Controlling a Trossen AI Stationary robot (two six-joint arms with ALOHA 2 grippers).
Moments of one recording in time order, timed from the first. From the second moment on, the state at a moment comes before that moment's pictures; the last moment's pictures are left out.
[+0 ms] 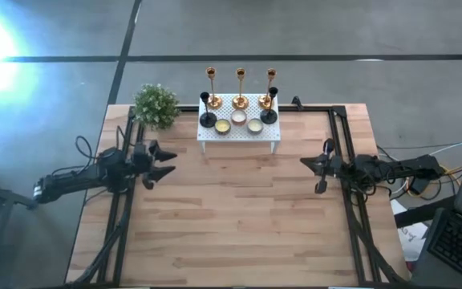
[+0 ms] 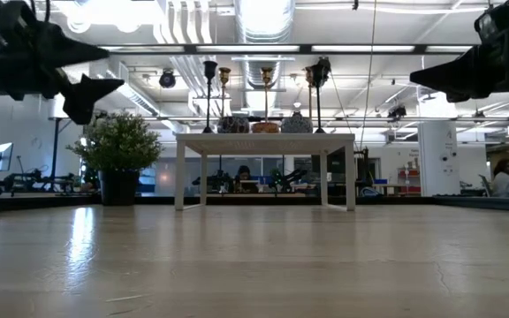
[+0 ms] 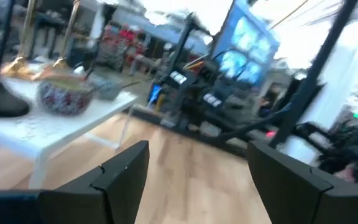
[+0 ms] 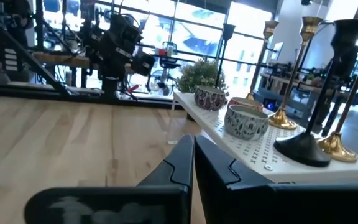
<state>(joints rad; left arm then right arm) 0.21 0.00 0.01 0.10 0.11 -0.37 0.14 0.07 0.02 0.09 0.40 -0.16</state>
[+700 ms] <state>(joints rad) 0.17 0.01 0.01 0.10 0.04 -0.13 0.14 0.07 0.02 0.11 0.39 -0.09</state>
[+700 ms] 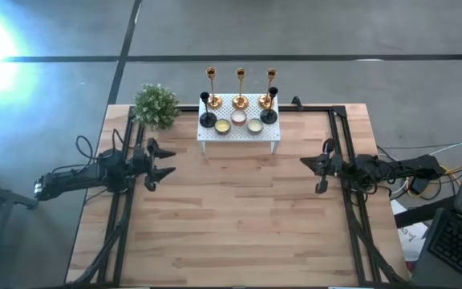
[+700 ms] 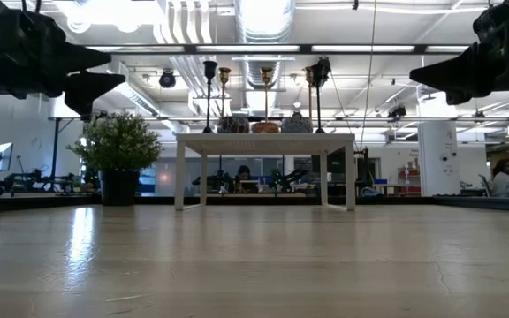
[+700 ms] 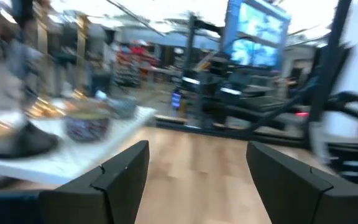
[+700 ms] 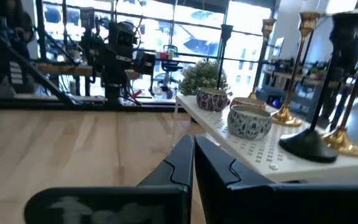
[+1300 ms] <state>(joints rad) 0.16 0.01 0.01 0.11 0.00 -0.11 0.14 0.07 0.02 0.11 0.39 0.04</state>
